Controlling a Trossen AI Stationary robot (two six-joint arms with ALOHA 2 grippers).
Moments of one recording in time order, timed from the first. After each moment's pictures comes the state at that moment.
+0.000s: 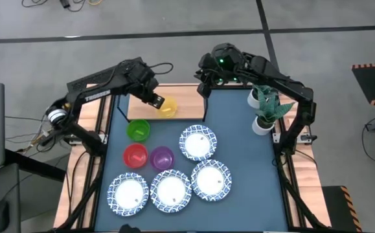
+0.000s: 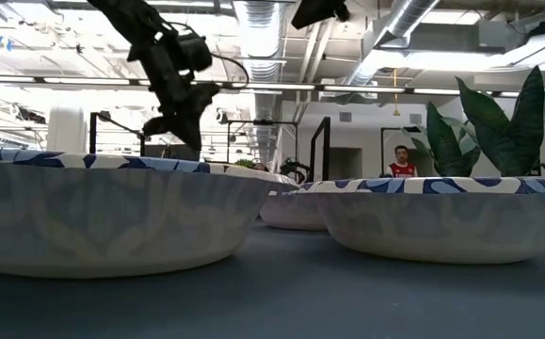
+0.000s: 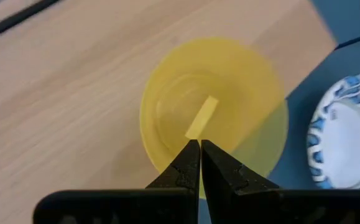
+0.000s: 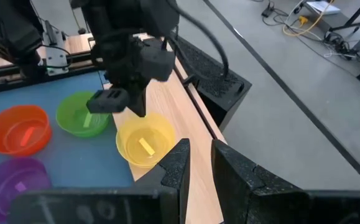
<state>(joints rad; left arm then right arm) 0.73 1.52 1.14 -0.65 0.18 -0.29 -0.35 1.72 2.08 -0.93 0.13 -0.05</state>
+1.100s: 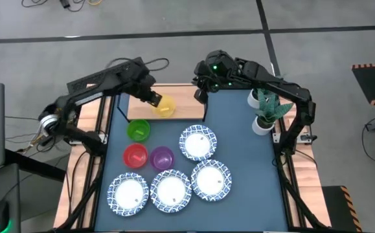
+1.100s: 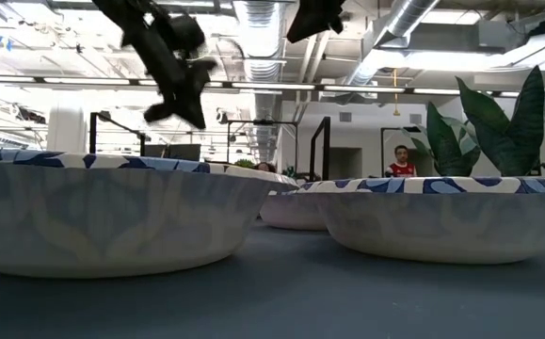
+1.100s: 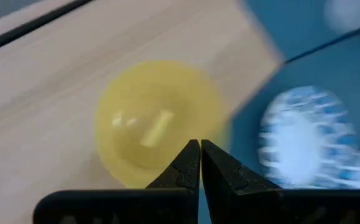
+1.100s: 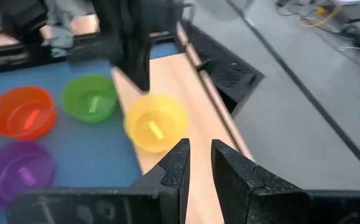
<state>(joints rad) 0.72 1.36 1.15 -0.65 0.28 -0.36 -0.34 1.72 1.97 -0.87 0.10 -0.07</state>
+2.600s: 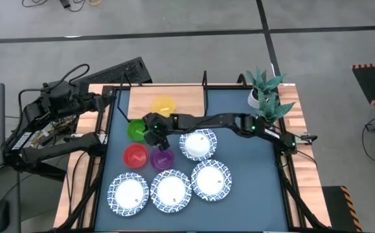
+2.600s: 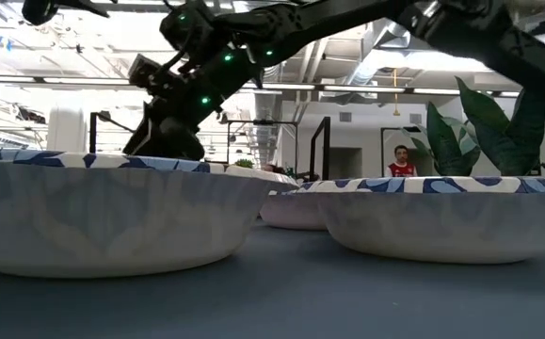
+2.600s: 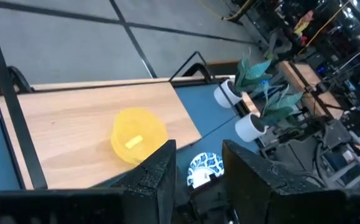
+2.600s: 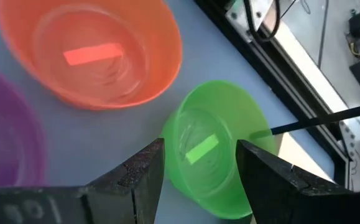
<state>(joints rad) 0.59 0.58 1.14 -0.91 -0.02 -0.73 -0.07 2.52 2.25 -0.38 -0.02 -0.82</state>
